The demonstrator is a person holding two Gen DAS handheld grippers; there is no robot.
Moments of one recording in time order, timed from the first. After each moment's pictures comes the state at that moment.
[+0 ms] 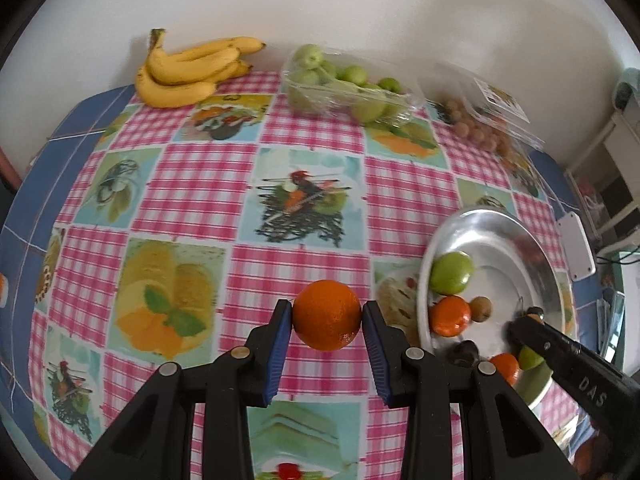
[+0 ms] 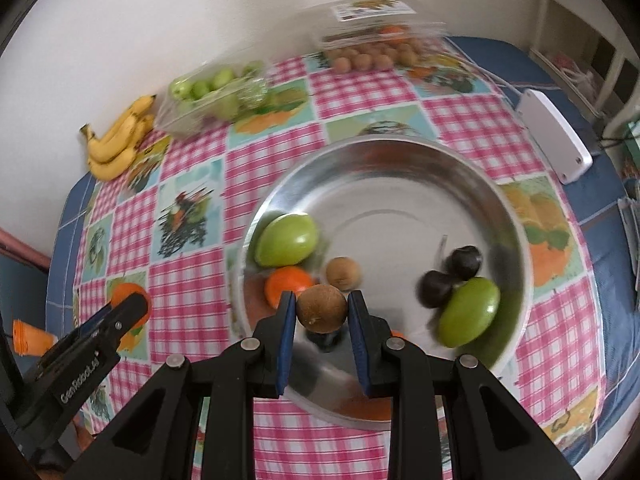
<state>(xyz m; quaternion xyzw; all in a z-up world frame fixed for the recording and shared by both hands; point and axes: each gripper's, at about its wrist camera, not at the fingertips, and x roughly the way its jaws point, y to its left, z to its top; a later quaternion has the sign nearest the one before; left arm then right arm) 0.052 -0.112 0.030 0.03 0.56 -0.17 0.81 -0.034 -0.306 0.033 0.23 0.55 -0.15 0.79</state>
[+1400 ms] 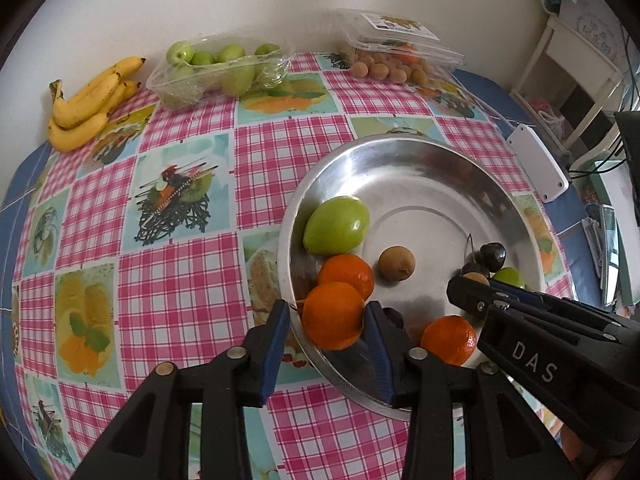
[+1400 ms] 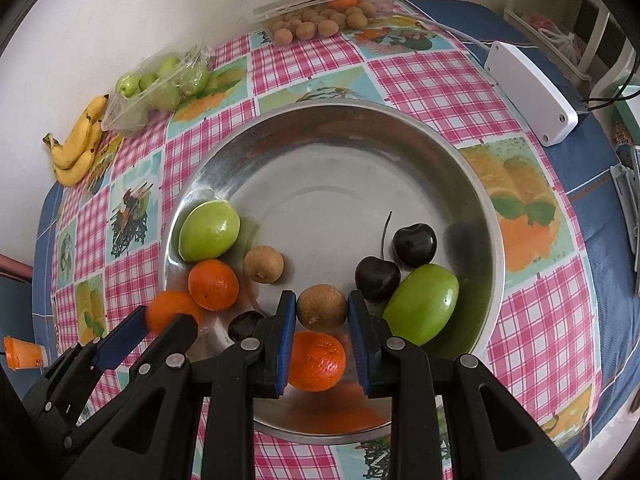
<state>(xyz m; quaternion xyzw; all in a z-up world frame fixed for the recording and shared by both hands) 0.009 -0.201 0.007 0.12 0.56 -0.26 0.78 -0.042 -0.333 -0.005 0.25 0.58 -0.17 0.76</state>
